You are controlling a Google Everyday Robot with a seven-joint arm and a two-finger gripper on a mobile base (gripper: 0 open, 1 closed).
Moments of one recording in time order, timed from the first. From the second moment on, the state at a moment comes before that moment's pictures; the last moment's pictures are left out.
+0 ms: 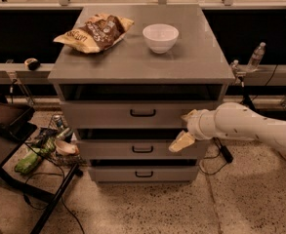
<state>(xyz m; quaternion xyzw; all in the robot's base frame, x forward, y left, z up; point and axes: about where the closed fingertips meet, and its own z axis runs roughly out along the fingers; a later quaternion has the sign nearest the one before) 0.645 -0.155 0.628 -0.51 0.77 0.01 0.38</state>
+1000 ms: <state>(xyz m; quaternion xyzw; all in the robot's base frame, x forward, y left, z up) 0.618 -0.151 0.643 -0.53 0.77 -0.01 0.35</state>
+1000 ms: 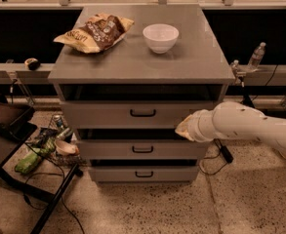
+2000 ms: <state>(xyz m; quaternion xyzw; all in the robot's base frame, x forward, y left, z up) 0.519 -0.184 0.799 -0.62 0.73 -0.14 0.25</state>
